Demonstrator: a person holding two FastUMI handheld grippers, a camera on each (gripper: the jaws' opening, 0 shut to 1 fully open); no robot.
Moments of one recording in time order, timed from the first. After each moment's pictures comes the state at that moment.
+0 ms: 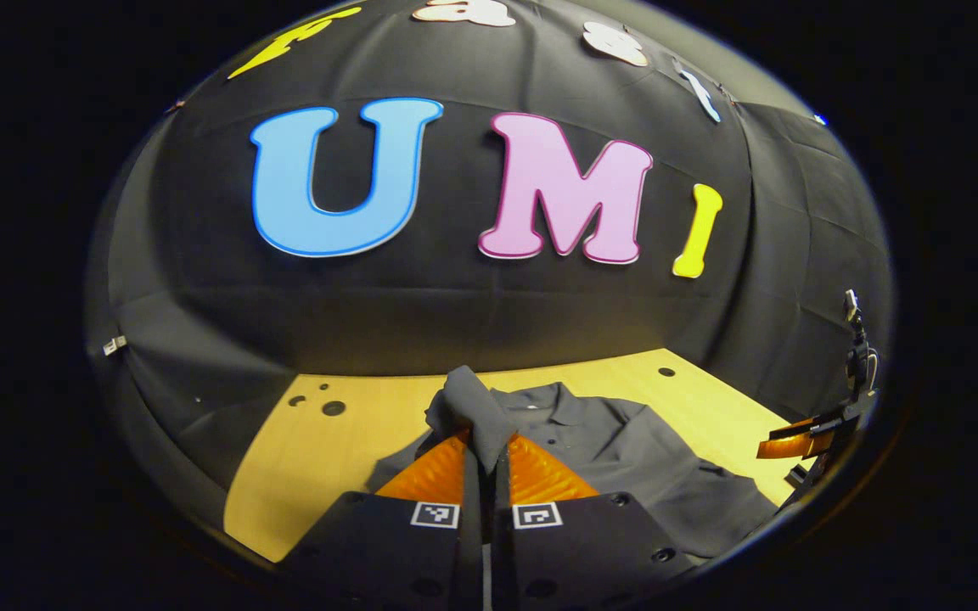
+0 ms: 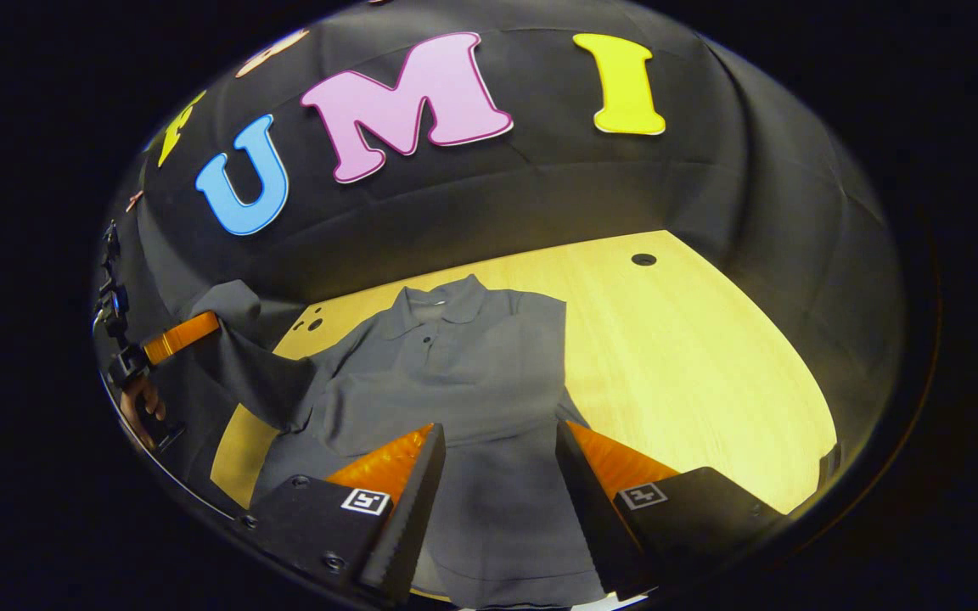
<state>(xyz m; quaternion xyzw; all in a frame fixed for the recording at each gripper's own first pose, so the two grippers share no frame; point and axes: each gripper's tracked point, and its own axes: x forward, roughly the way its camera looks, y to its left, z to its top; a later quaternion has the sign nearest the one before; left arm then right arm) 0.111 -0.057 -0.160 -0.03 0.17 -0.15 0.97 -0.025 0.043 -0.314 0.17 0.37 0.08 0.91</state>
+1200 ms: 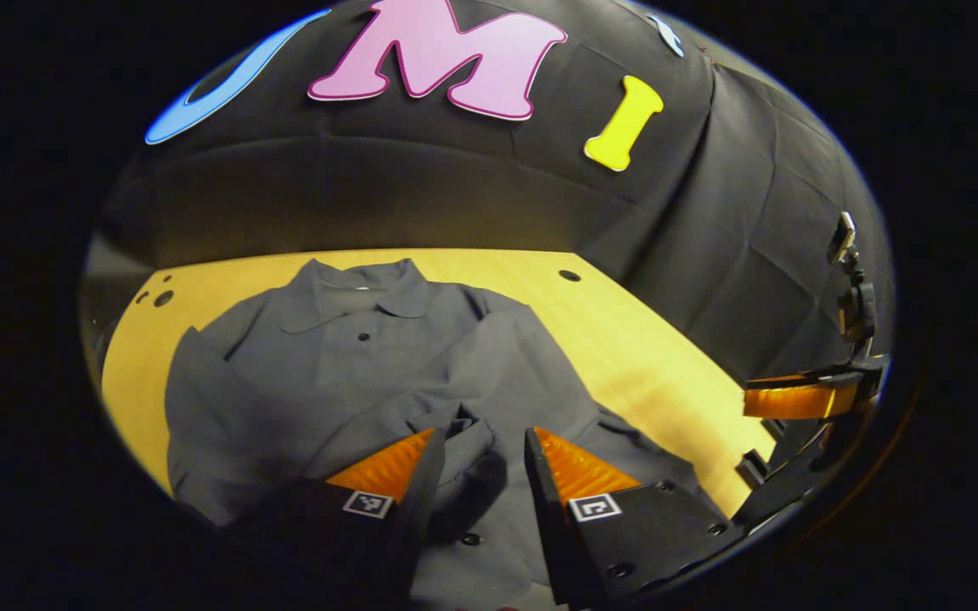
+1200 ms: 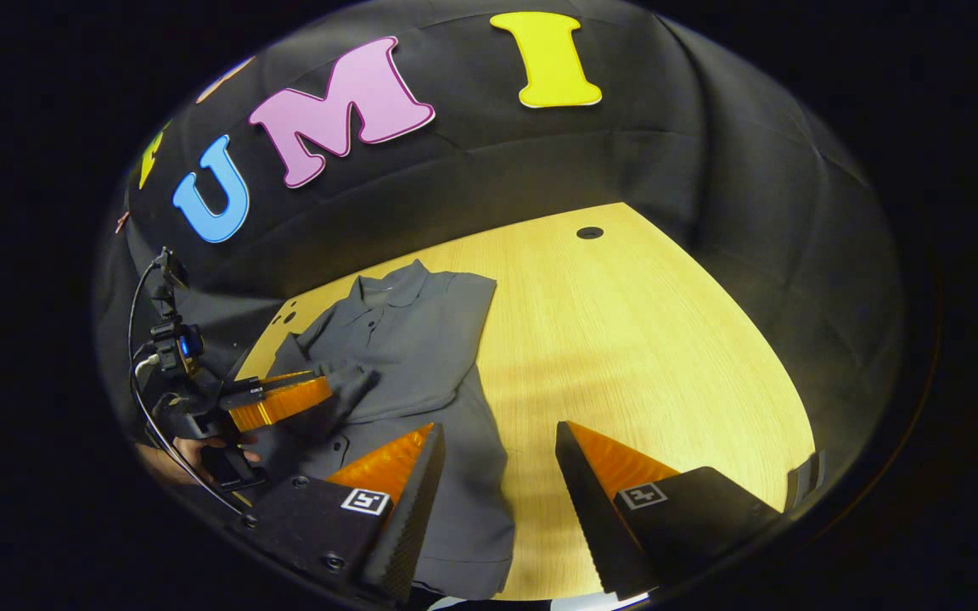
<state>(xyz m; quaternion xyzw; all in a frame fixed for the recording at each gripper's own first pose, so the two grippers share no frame) 0.076 -0.272 -0.308 -0.06 0.32 -0.28 0.90 -0.040 -0.048 -0.357 0.19 0.40 0.08 0.89</state>
